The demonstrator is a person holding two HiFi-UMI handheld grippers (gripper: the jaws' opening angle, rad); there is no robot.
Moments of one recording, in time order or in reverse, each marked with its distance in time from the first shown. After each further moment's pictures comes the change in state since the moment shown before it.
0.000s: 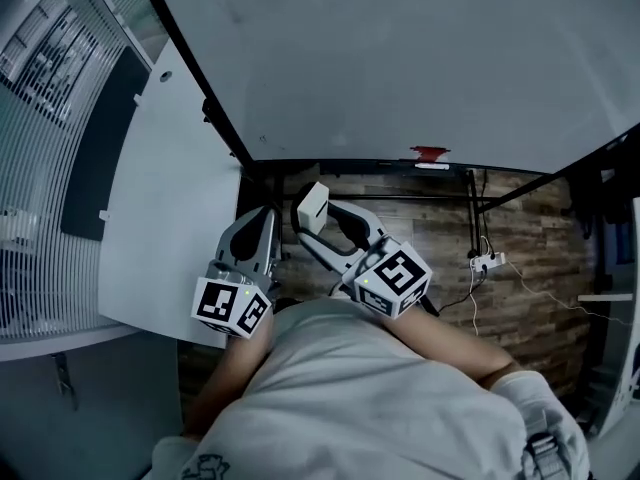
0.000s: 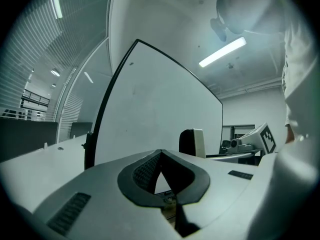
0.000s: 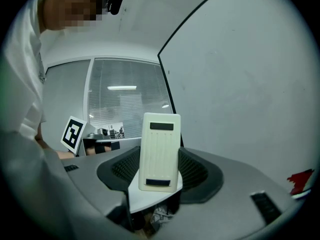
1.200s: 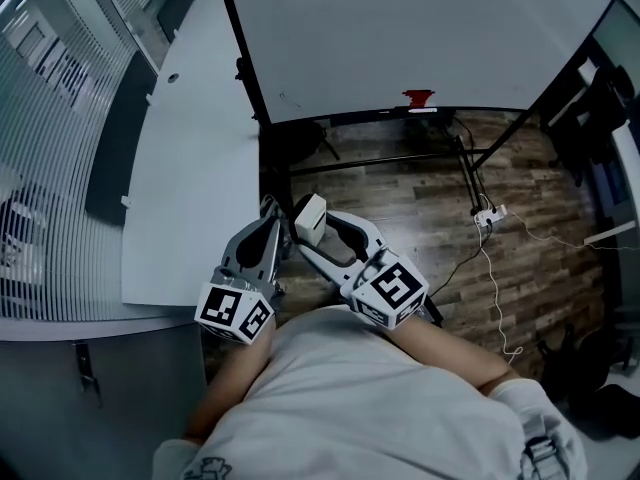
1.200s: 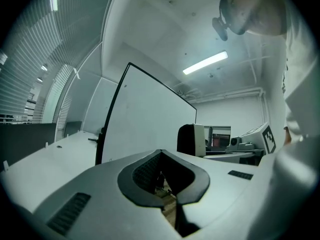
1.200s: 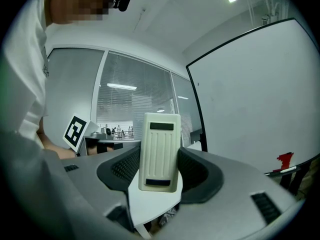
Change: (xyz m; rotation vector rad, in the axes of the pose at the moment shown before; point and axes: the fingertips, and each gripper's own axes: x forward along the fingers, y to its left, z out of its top) left arm -0.239 -0.034 0.004 0.010 0.028 -0.182; right arm -0.042 0.253 -0.038 -0.088 -0.061 -0.131
